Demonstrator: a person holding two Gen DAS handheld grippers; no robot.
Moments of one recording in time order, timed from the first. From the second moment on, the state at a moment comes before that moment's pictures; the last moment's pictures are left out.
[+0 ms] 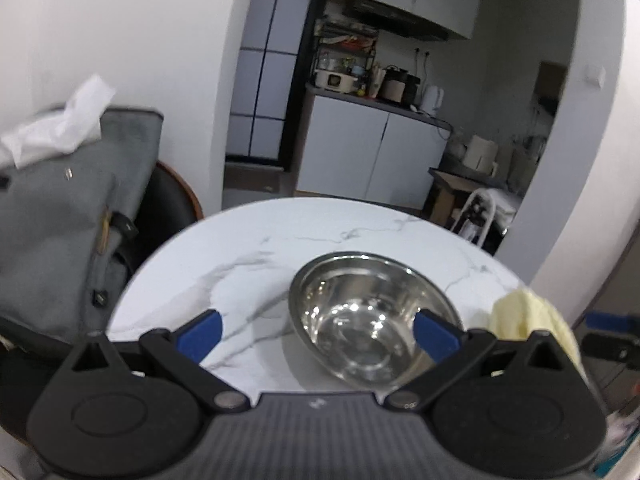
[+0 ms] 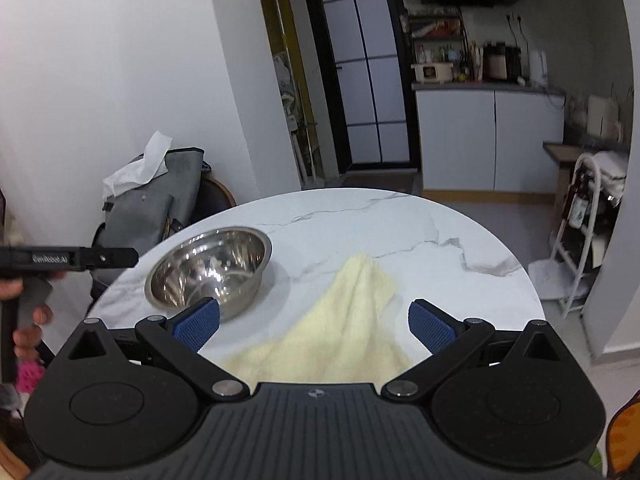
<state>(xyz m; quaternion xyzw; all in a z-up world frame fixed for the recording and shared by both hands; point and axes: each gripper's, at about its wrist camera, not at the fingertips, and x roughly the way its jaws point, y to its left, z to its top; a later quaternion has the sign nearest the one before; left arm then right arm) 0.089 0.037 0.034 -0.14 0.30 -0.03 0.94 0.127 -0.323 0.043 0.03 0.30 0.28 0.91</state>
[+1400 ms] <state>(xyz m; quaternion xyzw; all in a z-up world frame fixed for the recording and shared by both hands) 0.115 0.047 -0.010 -0.19 0.35 -0.09 0.91 0.133 -0.328 -0.019 0.02 0.34 0.28 0.90</state>
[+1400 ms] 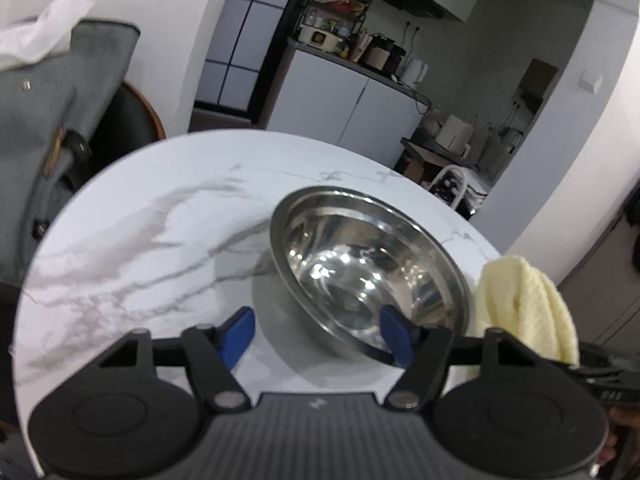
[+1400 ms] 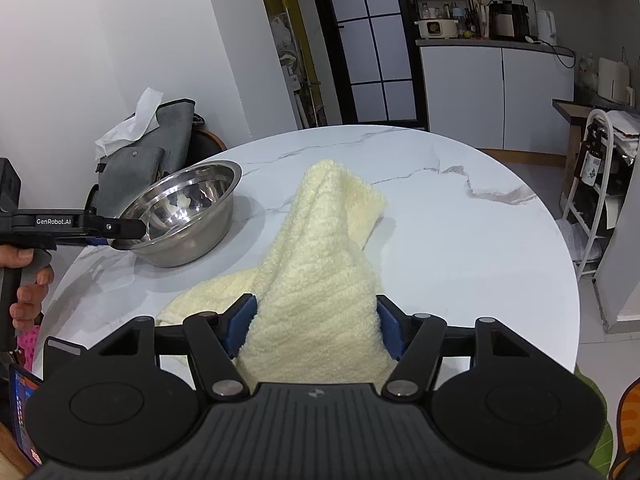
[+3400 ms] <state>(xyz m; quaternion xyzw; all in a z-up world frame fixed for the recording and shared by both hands) 0.153 0.018 0.016 -0.13 0.23 -0.16 0.95 0.190 -0.216 0.001 -0.02 0.35 0.48 0.80</state>
